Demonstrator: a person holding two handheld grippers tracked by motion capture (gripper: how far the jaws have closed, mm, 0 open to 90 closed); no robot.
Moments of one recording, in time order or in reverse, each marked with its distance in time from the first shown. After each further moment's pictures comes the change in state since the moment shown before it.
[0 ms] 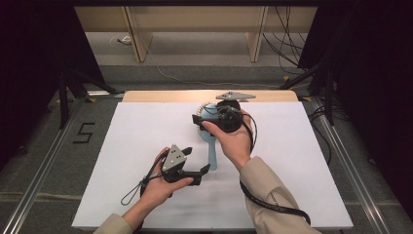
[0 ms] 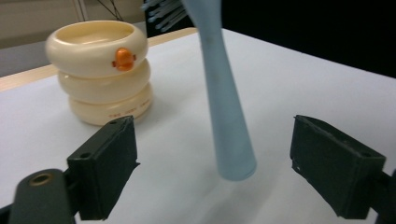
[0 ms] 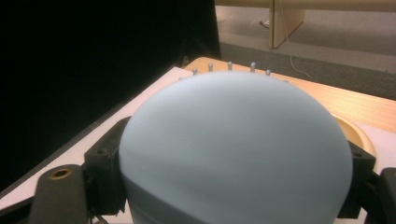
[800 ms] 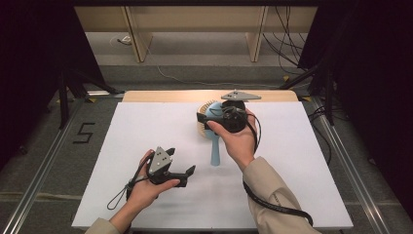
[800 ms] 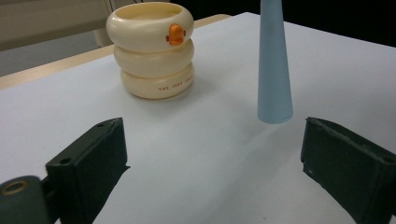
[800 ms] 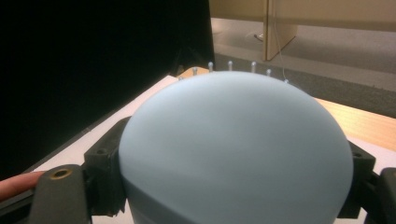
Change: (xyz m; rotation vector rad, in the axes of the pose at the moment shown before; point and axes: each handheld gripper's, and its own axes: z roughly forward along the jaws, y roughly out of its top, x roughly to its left) left arm 0.022 -0.015 -0.023 0.018 0.089 0.010; right arm -0.009 -0.001 -0.007 -0.045 -0.017 -0.032
